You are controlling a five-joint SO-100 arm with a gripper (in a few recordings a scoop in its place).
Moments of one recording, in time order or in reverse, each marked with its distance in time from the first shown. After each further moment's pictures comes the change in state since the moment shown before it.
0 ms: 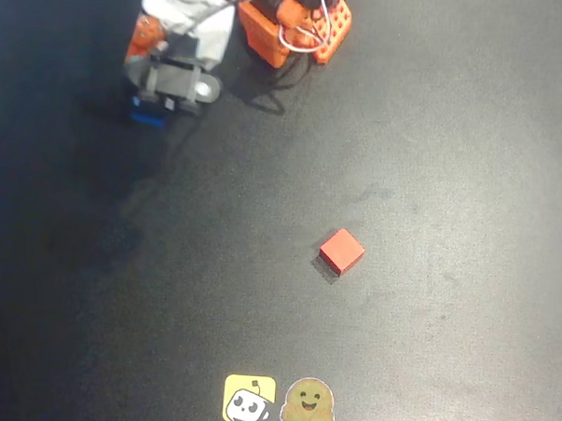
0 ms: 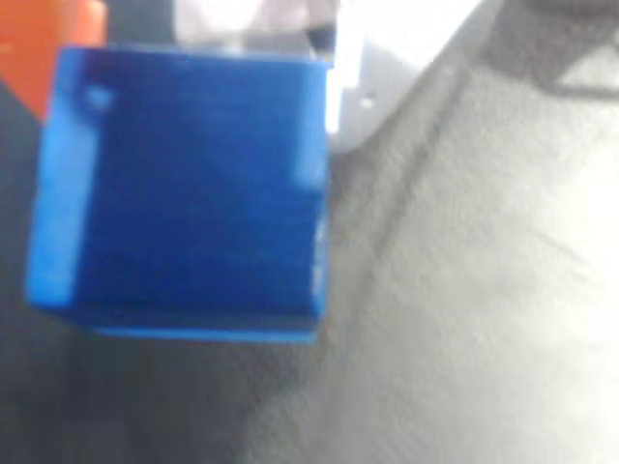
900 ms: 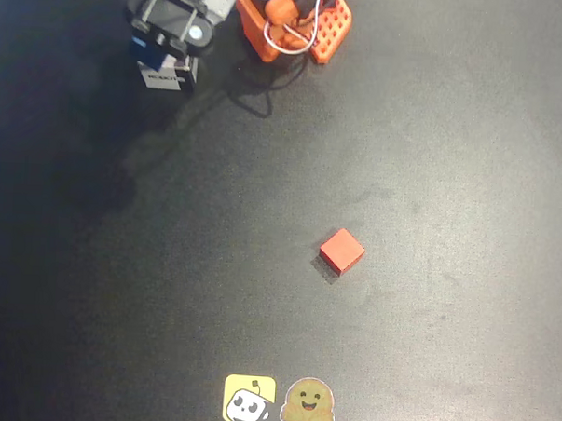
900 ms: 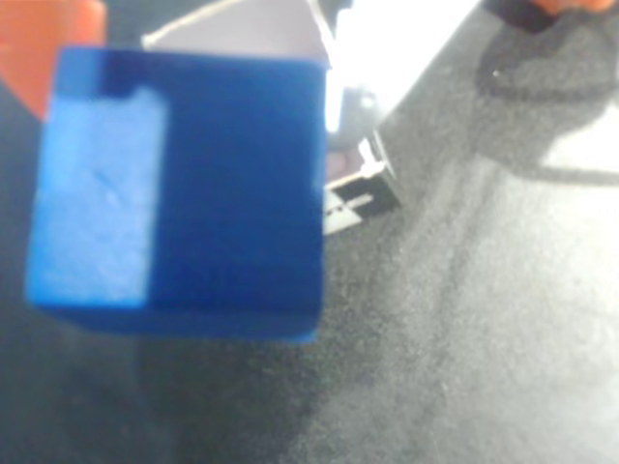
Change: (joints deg) arm 13.7 18.0 6.5 8.6 0.4
